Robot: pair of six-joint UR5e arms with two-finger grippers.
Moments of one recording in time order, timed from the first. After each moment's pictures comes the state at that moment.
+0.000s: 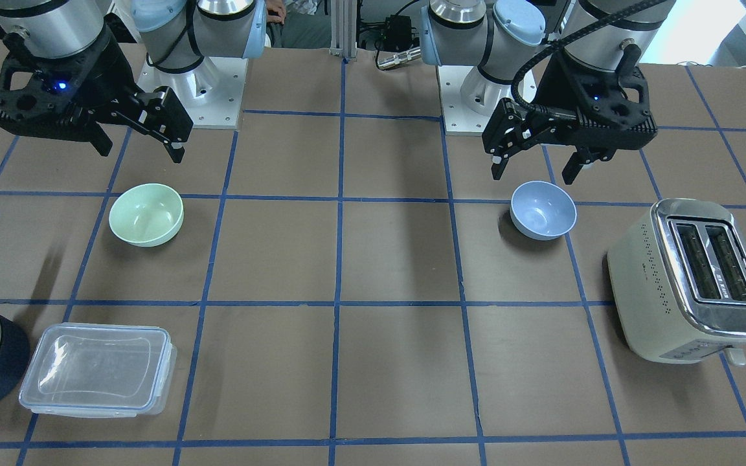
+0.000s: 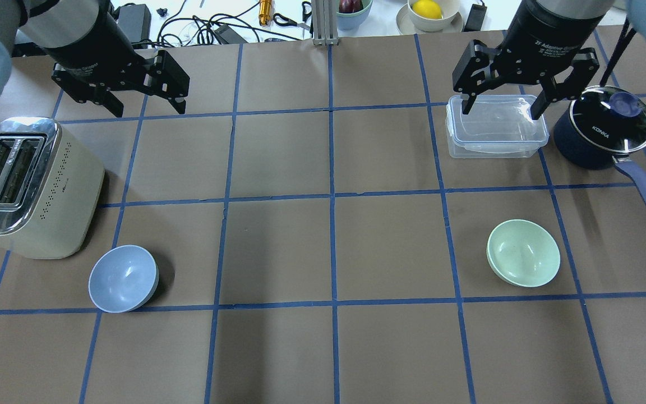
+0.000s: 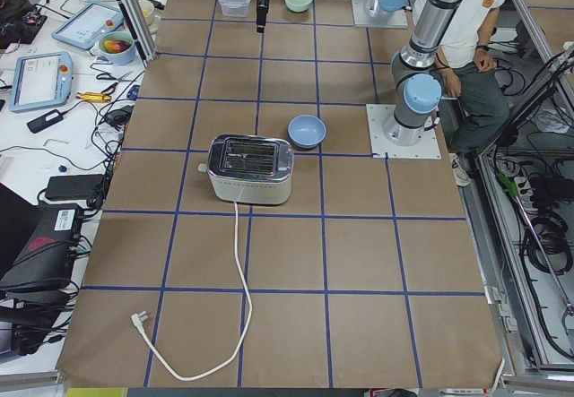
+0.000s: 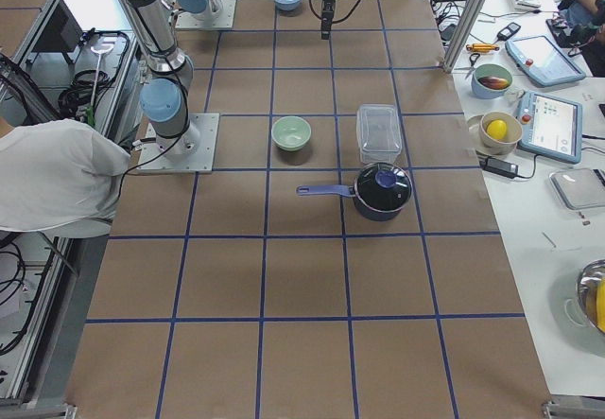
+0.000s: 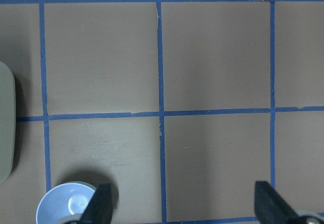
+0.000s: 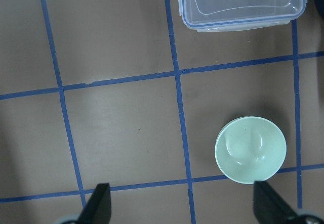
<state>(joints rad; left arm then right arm) -1.55 -1.57 -1.53 -1.50 1.55 0.05 1.56 -1.56 1.48 -1.48 -1.53 0.11</state>
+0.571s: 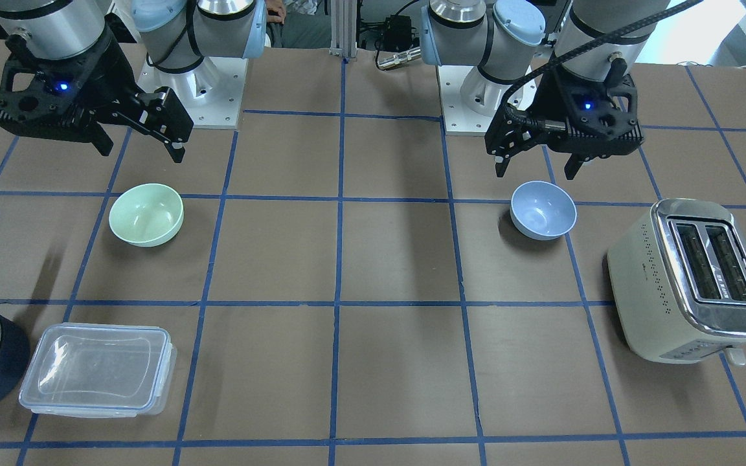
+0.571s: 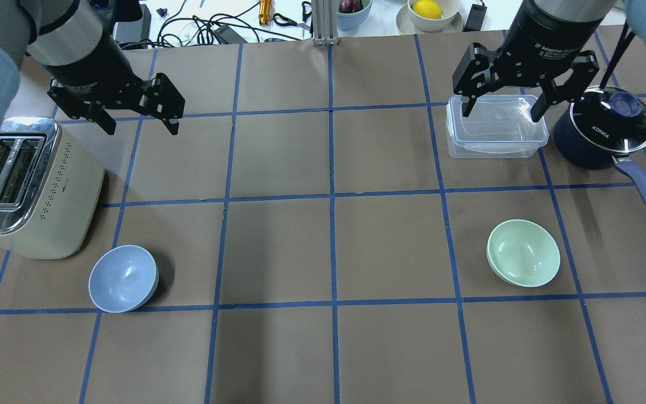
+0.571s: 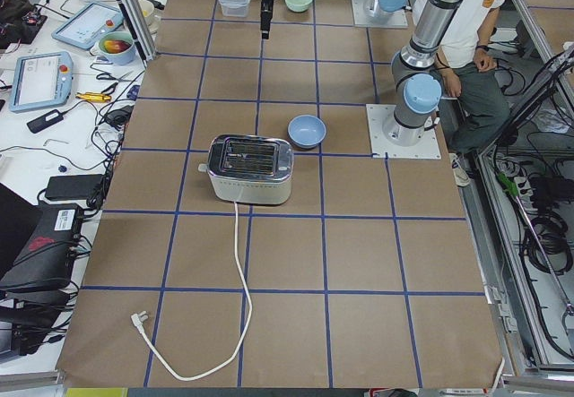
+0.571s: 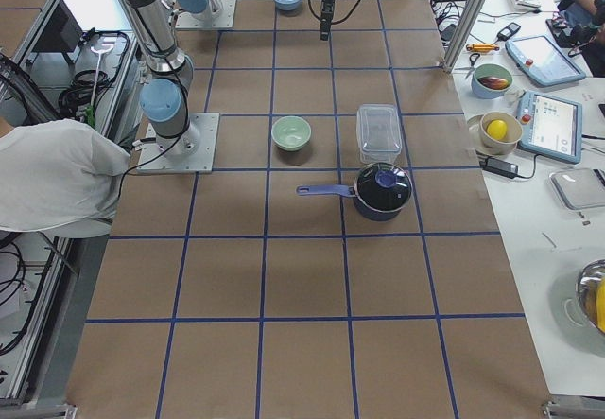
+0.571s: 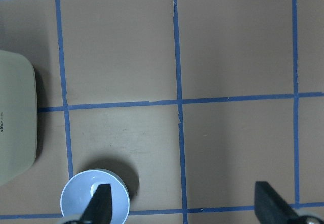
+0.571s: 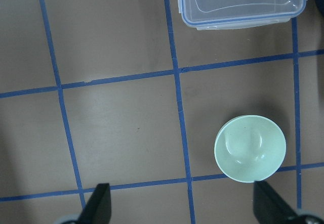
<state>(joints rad) -1.54 -1.55 -1.61 -1.53 1.60 0.07 1.56 -1.56 1.48 -1.48 -1.53 0.11</state>
